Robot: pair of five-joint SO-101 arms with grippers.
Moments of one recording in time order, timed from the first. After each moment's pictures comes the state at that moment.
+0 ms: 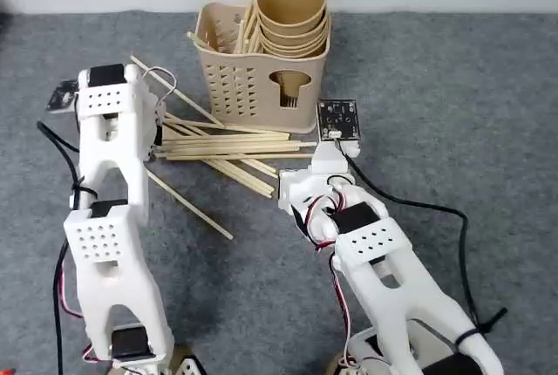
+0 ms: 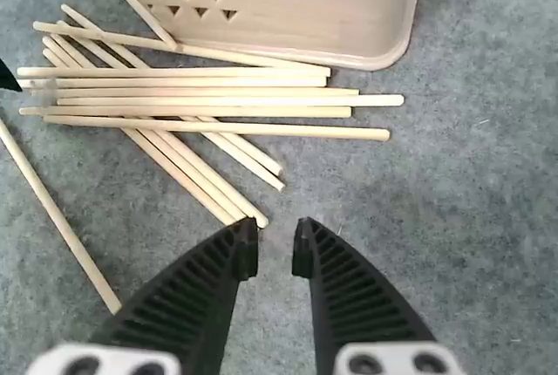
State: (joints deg) left arm -12.0 43.8 -37.2 93.8 82.1; right arm -25.2 -29.0 54.9 29.2 -20.5
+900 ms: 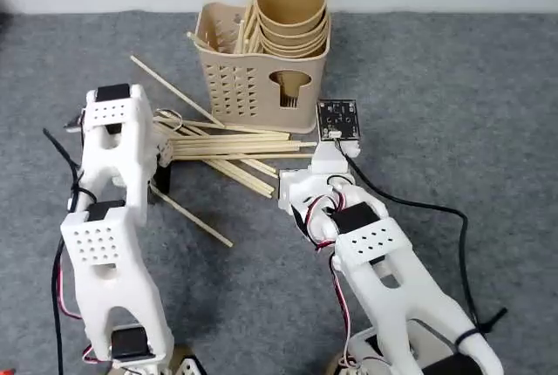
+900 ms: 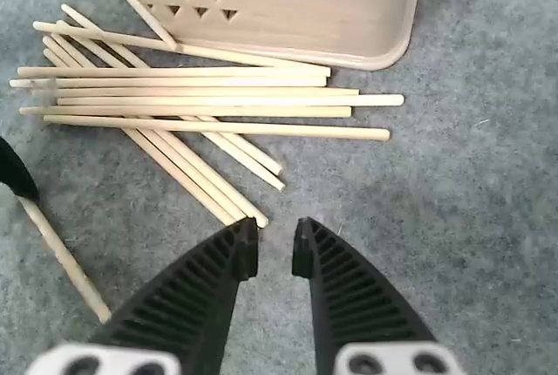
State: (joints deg) left arm -12.3 42.9 -21.8 98.8 66.0; right arm -25.2 -29.0 54.9 29.2 -20.5
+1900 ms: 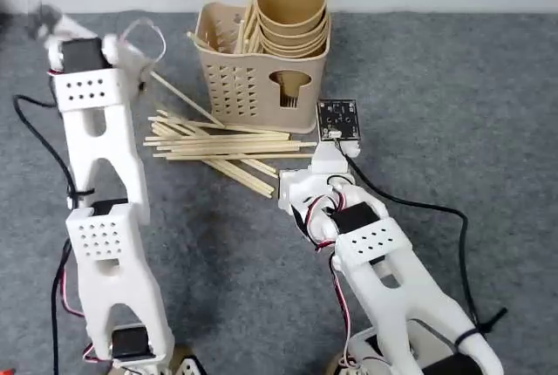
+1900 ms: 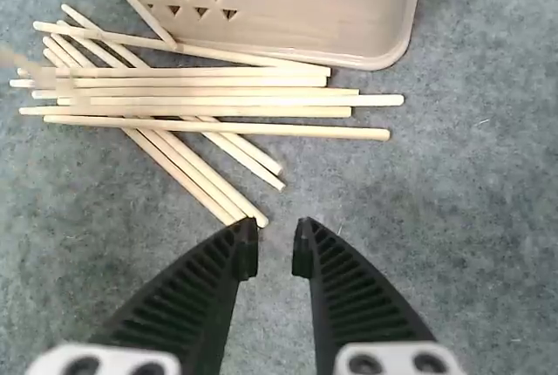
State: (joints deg) left arm -11.3 45.1 -72.0 99.3 57.5; right arm -25.2 -29.0 54.9 29.2 -20.5
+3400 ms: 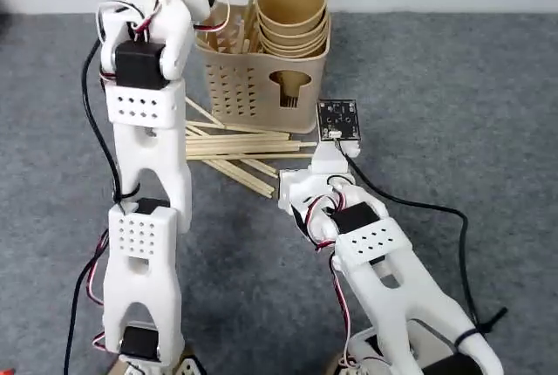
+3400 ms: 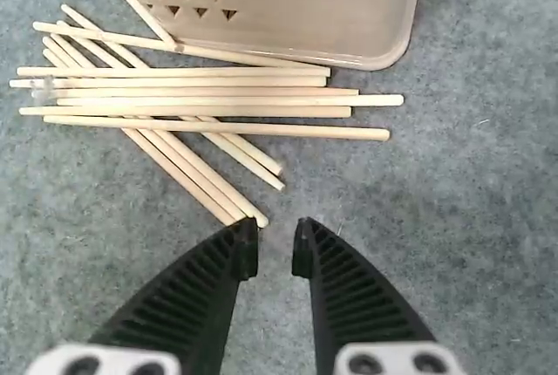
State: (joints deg) left arm 3.9 47.3 -92.7 64.8 13.8; right arm -25.2 -29.0 54.9 29.2 -20.5
